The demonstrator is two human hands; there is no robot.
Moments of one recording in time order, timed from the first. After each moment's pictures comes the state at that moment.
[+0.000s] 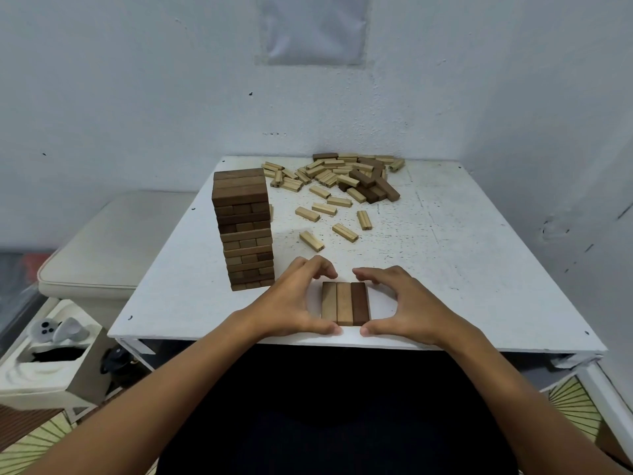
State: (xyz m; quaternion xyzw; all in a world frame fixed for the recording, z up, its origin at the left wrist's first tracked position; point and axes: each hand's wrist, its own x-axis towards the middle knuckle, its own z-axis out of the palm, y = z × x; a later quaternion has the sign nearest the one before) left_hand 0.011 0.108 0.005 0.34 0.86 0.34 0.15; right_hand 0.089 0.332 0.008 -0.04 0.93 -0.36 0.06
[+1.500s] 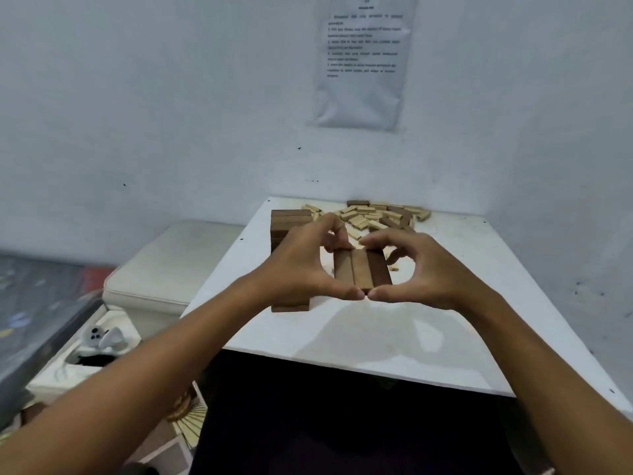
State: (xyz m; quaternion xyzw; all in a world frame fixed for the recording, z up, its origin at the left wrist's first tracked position) left_hand 0.037 0.081 0.125 0.35 0.82 0.45 -0.03; right_hand 0.078 0.298 0.125 -0.20 0.89 -0.40 -0.08
